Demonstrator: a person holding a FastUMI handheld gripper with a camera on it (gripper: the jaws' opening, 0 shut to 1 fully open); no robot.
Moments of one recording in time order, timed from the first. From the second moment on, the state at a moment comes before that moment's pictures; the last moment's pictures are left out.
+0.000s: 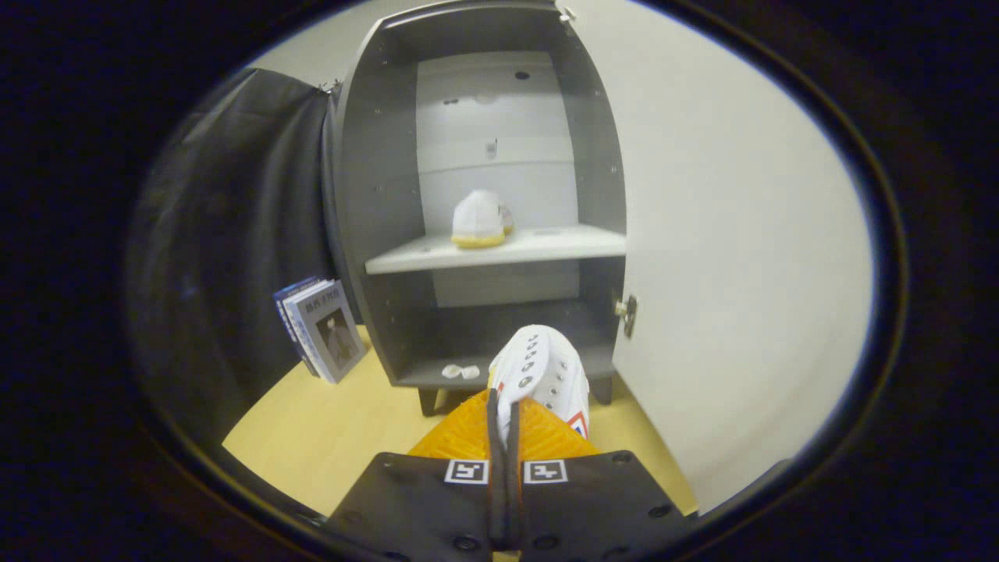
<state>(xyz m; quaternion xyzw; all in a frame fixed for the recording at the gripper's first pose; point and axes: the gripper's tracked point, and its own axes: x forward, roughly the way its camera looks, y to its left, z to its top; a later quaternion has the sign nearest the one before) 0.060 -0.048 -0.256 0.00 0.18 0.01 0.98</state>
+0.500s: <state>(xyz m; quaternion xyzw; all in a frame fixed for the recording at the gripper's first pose) 0.172 -0.053 -0.151 -0.06 0.14 0.00 0.99</state>
